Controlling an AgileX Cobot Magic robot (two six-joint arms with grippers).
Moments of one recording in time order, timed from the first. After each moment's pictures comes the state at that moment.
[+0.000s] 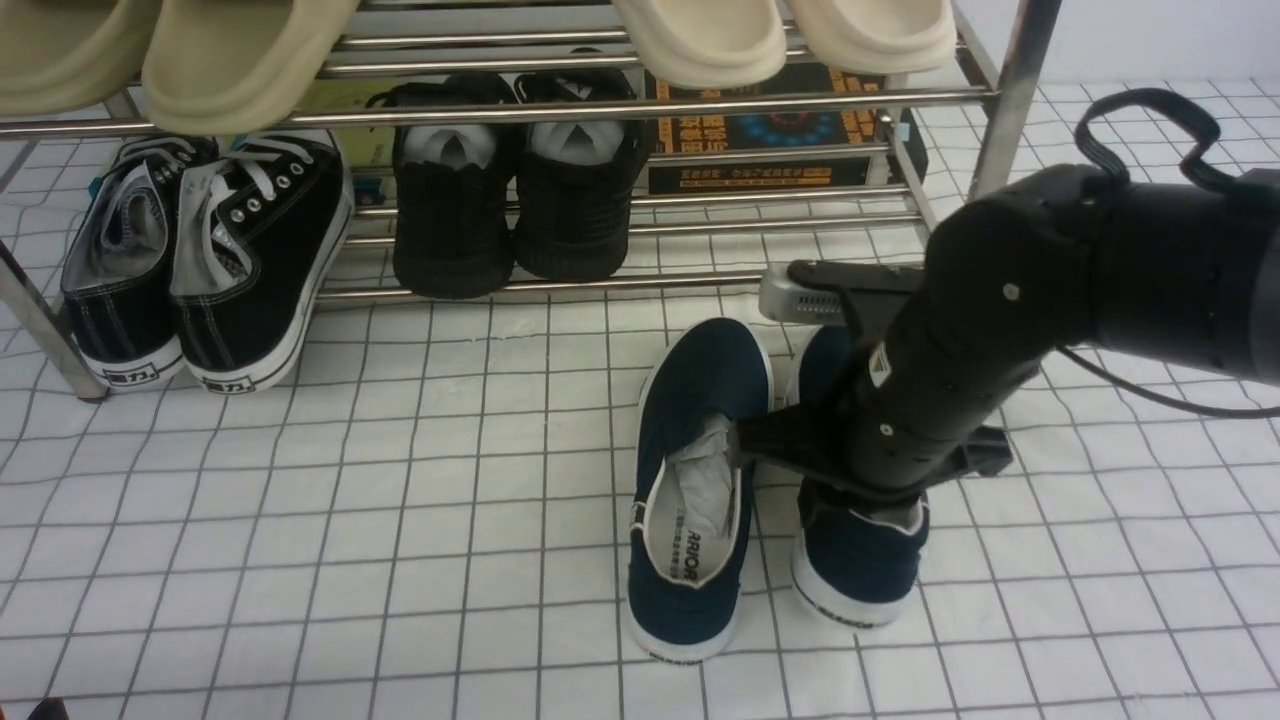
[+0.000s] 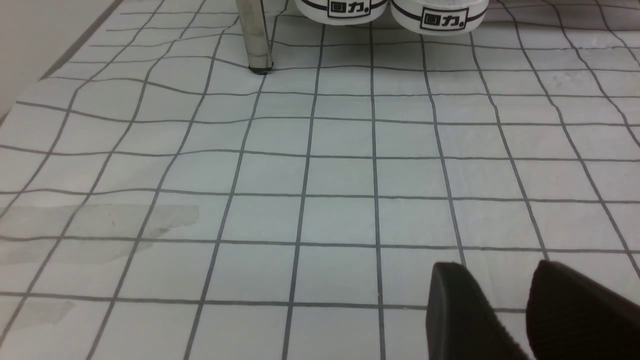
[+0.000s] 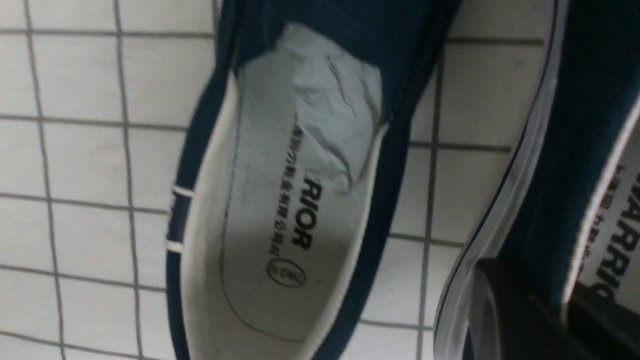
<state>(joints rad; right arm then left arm) 0.62 1.75 -1.25 0.13 0.76 0.54 -0.05 -0.01 0.02 0.28 0.40 -0.26</state>
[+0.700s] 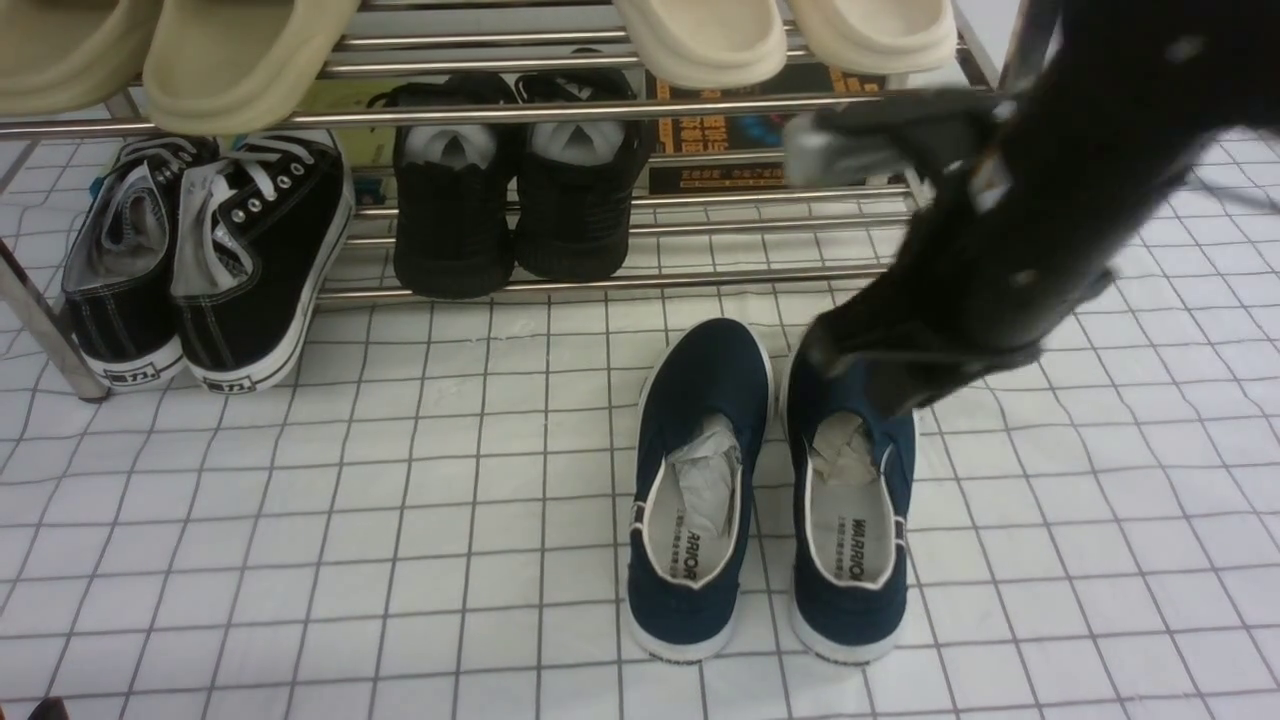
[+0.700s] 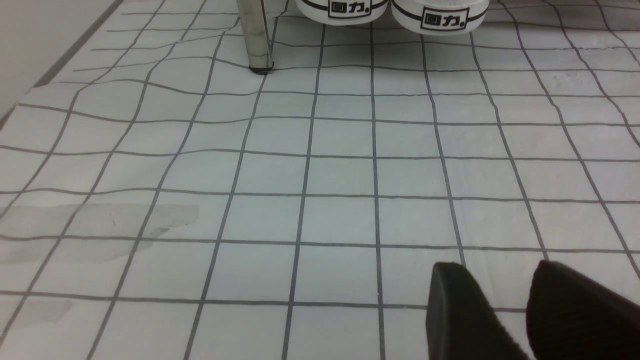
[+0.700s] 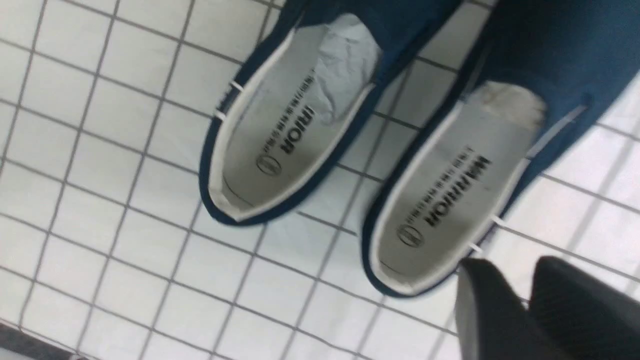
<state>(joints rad) 0.61 1.56 -1.50 0.04 1.20 0.22 -0.05 -0.01 0.02 0.28 0.40 -0.26</state>
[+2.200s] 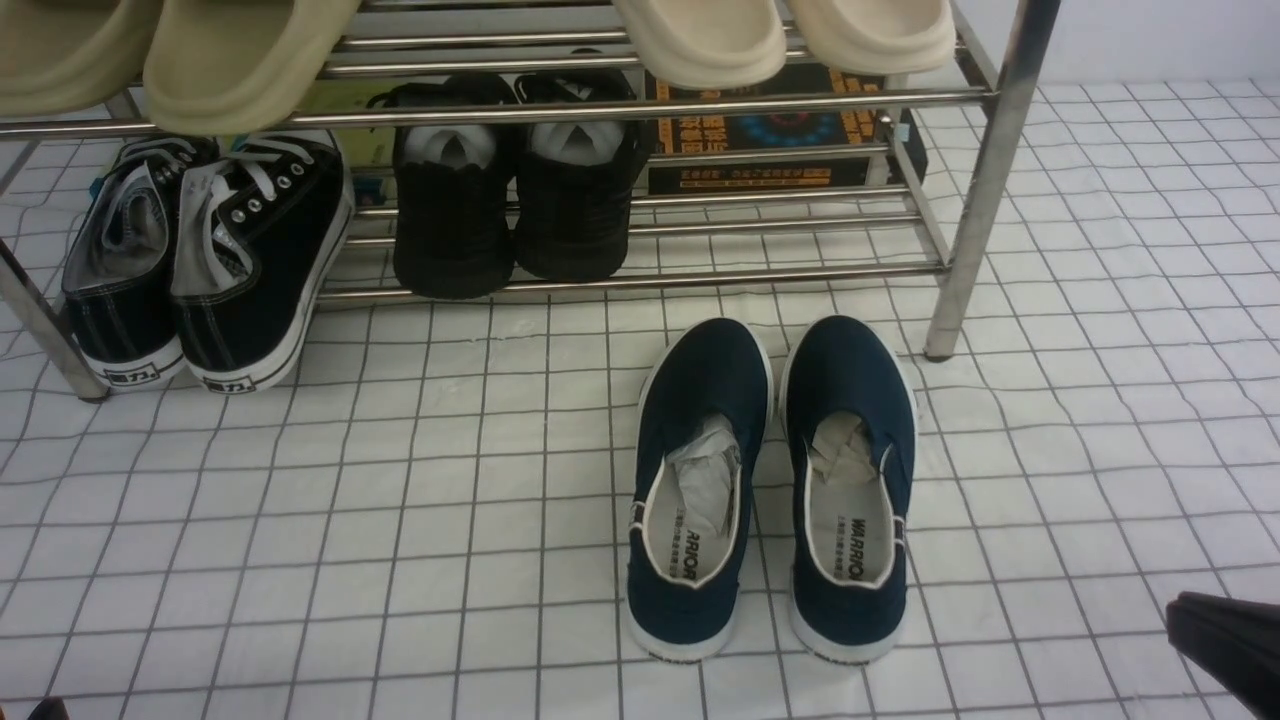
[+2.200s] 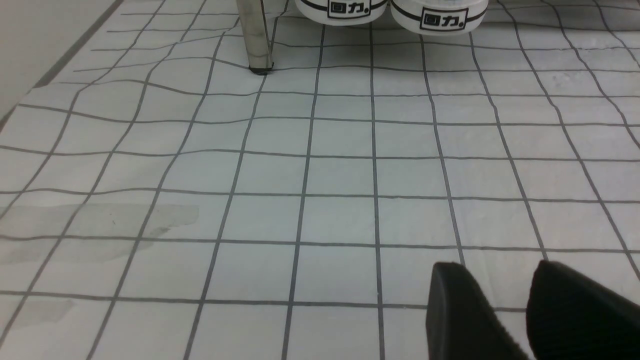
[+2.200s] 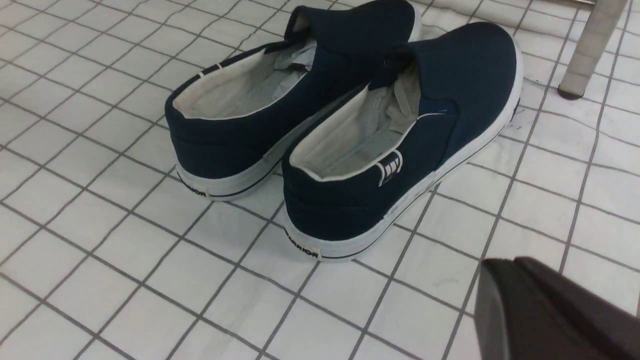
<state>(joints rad) 0.60 0.51 -0.27 -0.12 0.29 0.21 -0.05 -0.01 0.02 0.28 0.40 -0.26</state>
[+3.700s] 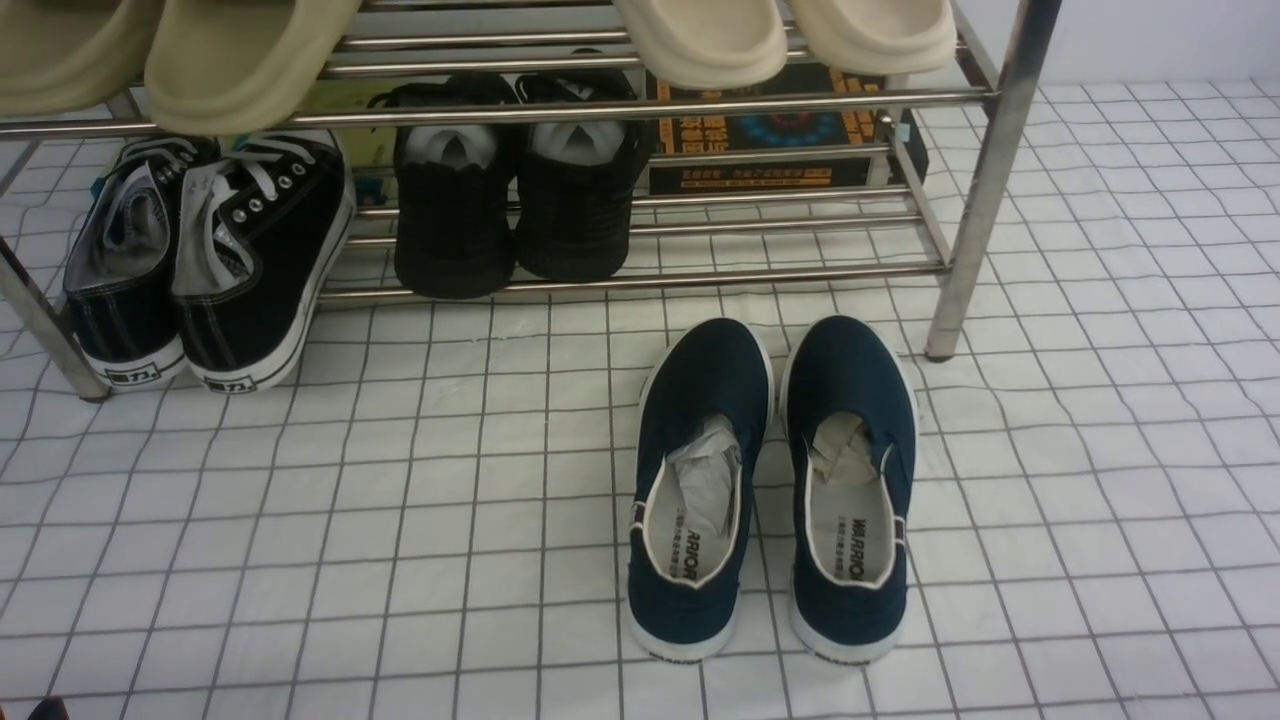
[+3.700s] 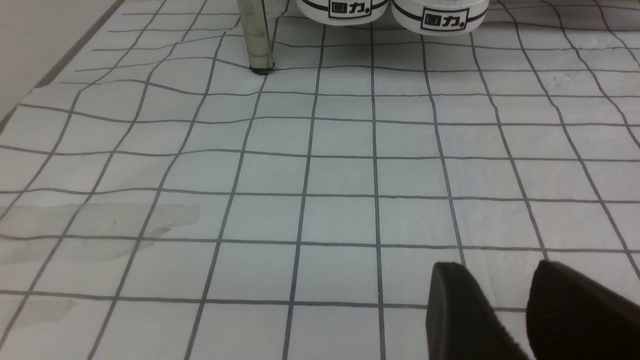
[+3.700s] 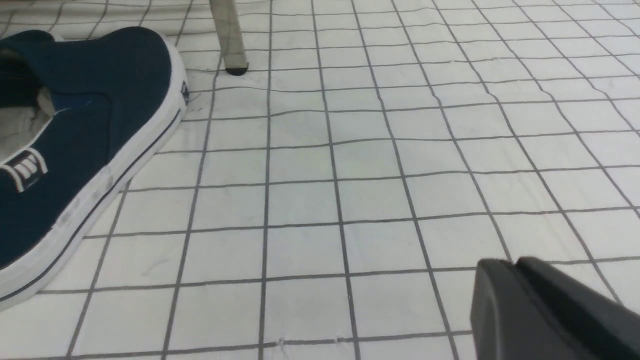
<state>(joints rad) 0.01 -0.01 0.01 -0.03 0.39 0.09 -0.05 -0.01 0.02 0.28 0.40 -0.26</state>
